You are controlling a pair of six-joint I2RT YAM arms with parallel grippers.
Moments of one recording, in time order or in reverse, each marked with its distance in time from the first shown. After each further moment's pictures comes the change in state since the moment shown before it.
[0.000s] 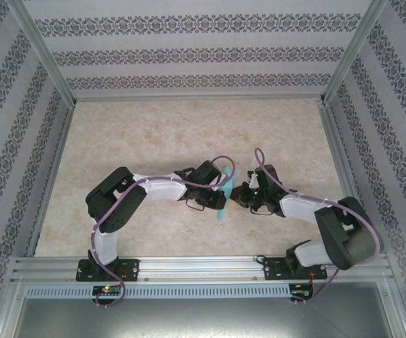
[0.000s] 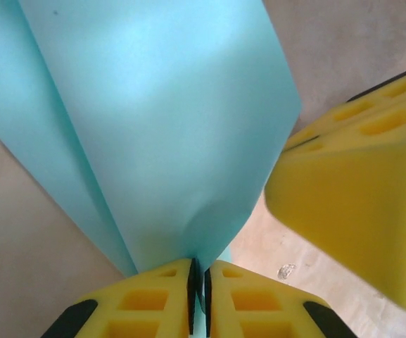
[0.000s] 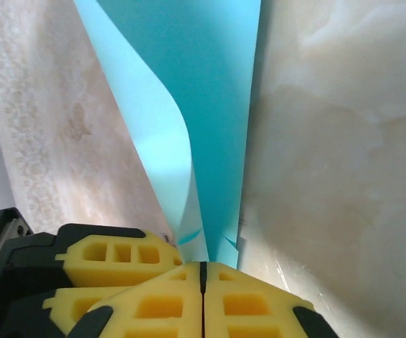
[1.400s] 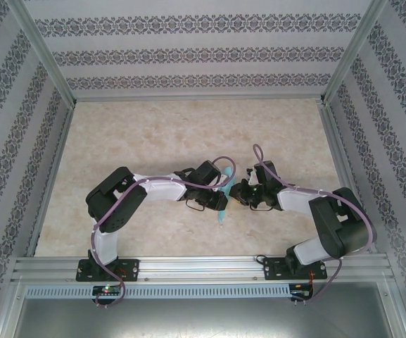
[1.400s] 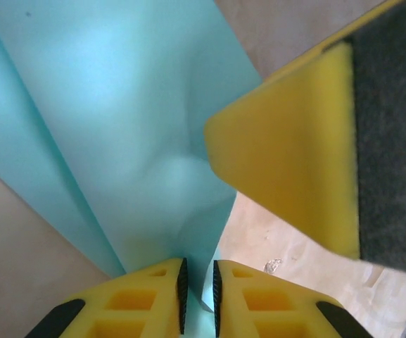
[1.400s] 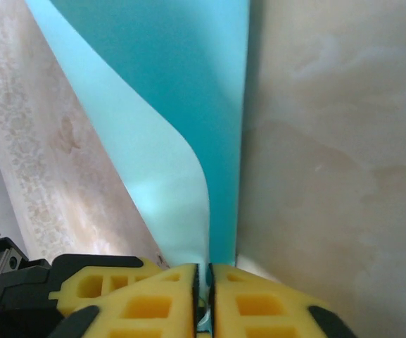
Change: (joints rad) left arm 0.000 0.002 -0.009 0.026 0.040 0.027; right arm -0.023 0.093 0.068 -0.027 -0.029 -0.021
